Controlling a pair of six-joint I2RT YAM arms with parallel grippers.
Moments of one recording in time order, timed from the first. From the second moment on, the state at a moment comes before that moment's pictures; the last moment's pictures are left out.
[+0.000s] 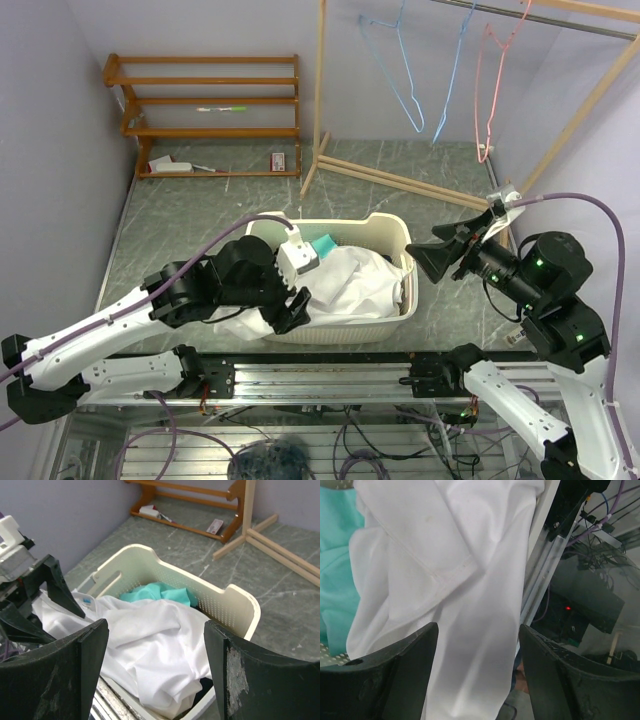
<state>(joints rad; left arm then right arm) -1.10 0.94 1.09 -0.77 0.13 -0.15 0.43 0.62 1.18 -0.65 -0.32 0.22</state>
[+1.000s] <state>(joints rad) -1.12 1.08 1.28 -0.86 -0.18 -0.20 0.43 0.60 1.12 -0.66 -0.25 0.19</state>
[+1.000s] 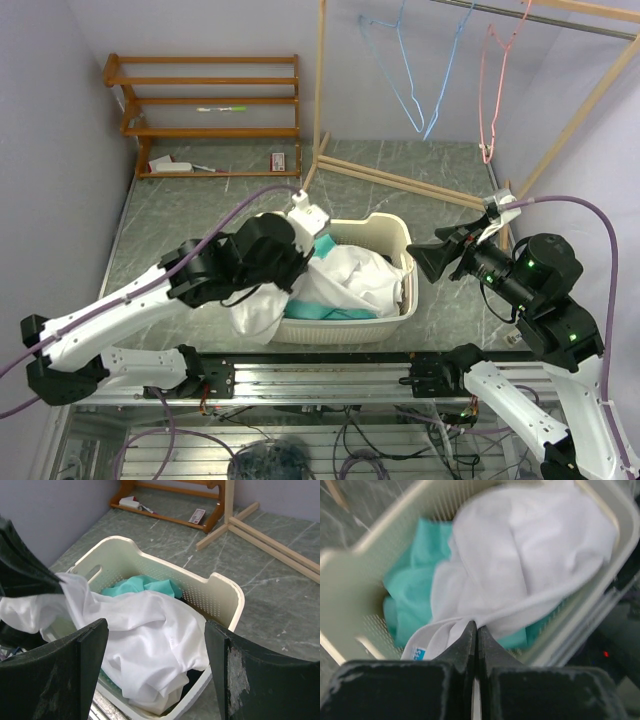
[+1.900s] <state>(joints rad) -1.12 1.20 1.03 -0.40 -0.54 -0.28 0.43 0.60 1.11 -0.66 -0.21 0.19</state>
